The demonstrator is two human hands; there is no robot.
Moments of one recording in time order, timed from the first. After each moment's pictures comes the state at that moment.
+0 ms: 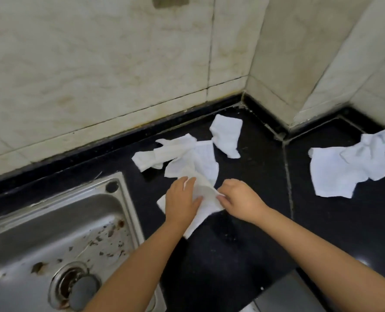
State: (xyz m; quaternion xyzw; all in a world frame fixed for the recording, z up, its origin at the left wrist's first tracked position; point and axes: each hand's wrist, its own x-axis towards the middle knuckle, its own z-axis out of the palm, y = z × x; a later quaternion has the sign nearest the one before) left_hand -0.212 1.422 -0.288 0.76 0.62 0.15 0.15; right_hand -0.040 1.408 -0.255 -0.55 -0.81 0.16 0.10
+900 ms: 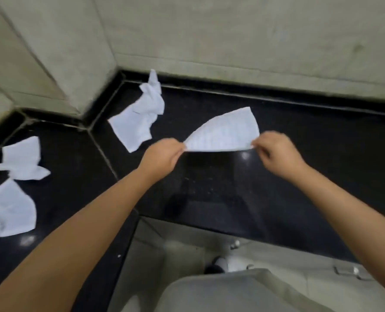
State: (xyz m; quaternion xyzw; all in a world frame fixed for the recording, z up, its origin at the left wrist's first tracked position) left_hand 0.115 1.298 -0.224 0.98 0.03 0.17 0.14; right_hand 0.273 1.046 -0.197 -0.85 -0.49 -0.07 0.20
